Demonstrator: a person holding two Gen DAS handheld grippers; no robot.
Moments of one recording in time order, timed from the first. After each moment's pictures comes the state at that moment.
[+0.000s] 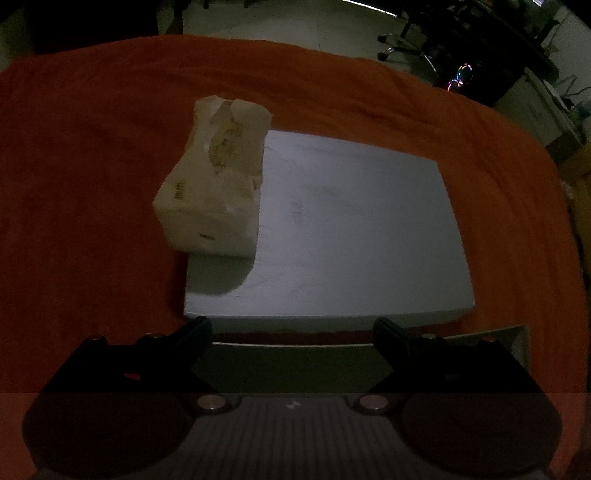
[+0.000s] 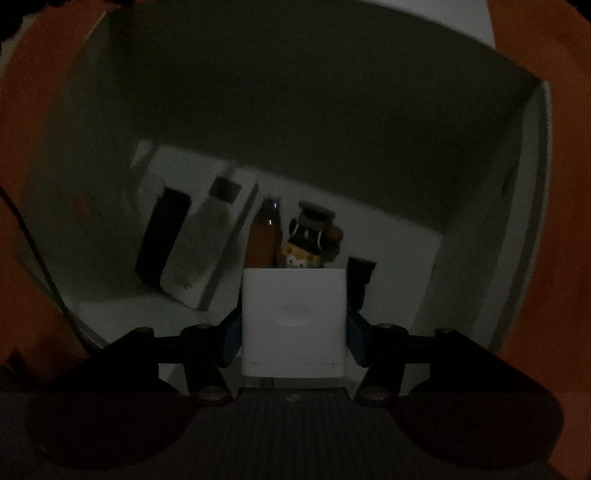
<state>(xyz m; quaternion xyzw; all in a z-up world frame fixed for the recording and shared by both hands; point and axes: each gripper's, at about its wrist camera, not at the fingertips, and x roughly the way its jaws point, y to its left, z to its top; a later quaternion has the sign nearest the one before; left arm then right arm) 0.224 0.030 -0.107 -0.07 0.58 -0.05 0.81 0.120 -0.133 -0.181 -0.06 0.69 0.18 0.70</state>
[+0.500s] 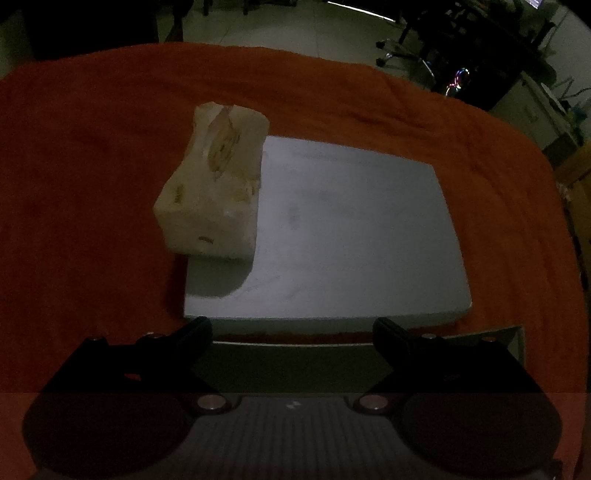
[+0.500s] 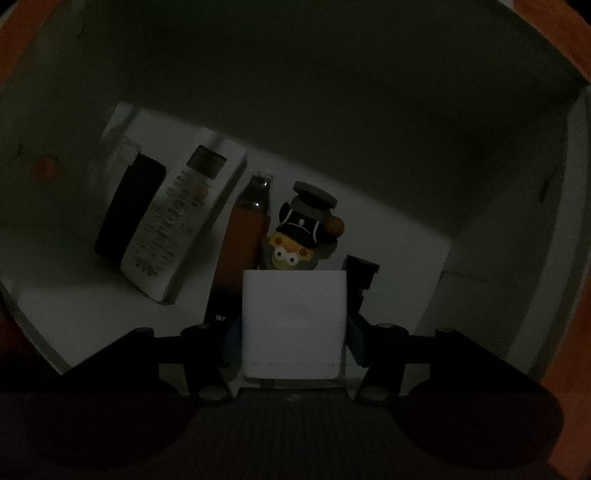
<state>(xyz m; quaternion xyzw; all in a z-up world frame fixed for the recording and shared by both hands) 0.219 0.027 -0.104 -0.06 0.57 -0.05 0.81 0.108 -0.133 -0.212 -0.12 0.68 0.18 0.70</state>
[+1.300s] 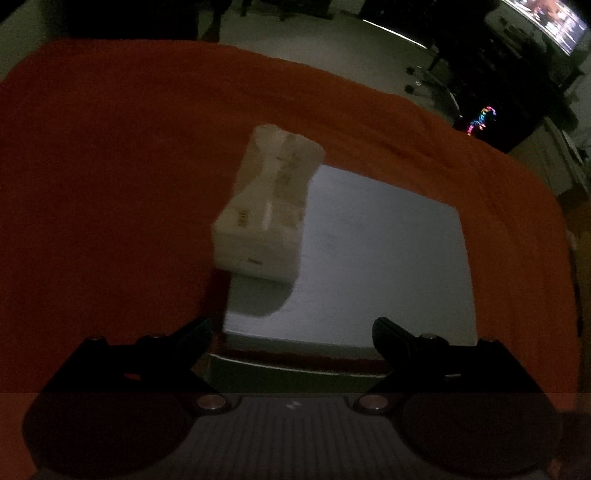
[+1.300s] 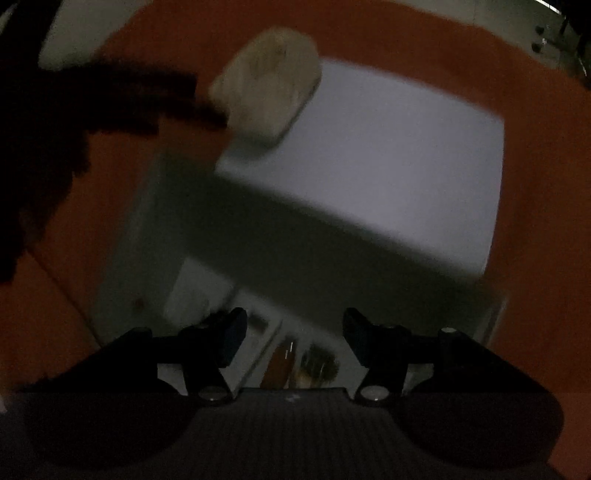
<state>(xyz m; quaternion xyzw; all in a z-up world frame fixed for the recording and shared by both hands) 0.230 0.081 -0.090 -0.13 0.56 -0.01 0.82 0.204 -0.136 -0.067 -0.04 0.61 0.26 0.75</state>
